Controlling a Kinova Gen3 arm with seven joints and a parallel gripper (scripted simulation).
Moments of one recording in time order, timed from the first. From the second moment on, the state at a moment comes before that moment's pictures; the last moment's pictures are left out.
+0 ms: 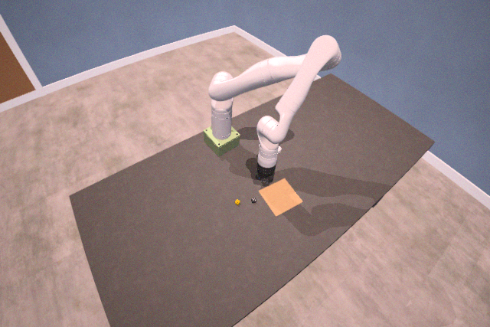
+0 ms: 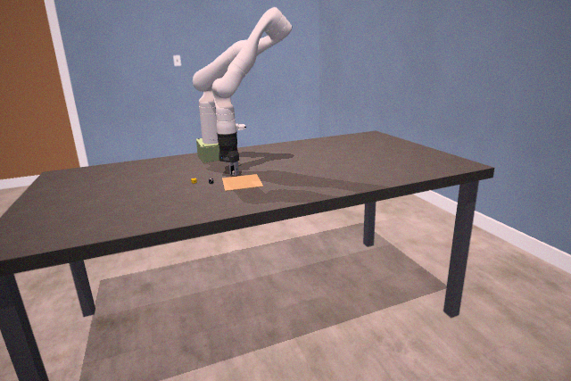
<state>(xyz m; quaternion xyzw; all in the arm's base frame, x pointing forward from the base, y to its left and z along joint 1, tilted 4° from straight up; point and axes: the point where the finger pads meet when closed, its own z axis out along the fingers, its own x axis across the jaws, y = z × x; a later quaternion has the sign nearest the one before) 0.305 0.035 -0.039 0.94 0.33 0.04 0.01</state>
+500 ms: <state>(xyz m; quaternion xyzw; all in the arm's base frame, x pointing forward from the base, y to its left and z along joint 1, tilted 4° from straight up) 0.302 0.033 -0.027 0.94 0.33 0.03 0.01</state>
